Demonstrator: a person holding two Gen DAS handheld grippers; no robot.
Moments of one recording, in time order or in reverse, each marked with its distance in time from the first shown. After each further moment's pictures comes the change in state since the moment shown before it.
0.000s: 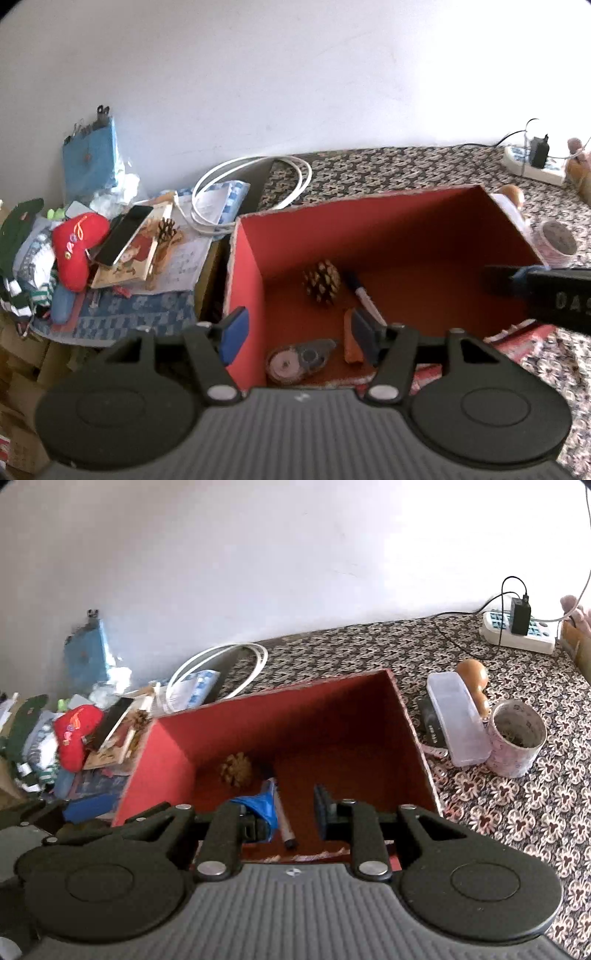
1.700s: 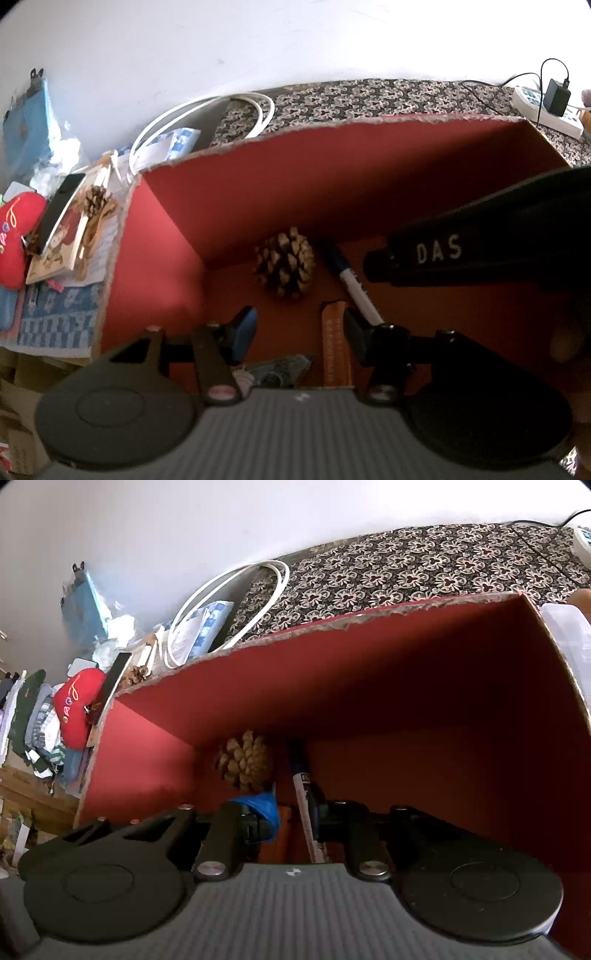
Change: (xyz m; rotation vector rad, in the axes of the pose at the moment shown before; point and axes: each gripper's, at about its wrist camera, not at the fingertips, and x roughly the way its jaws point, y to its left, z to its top) left arm 0.133 -0.023 0.011 0.058 0.179 -0.069; right arm 0.152 -0.013 0.029 0.058 0.288 0.157
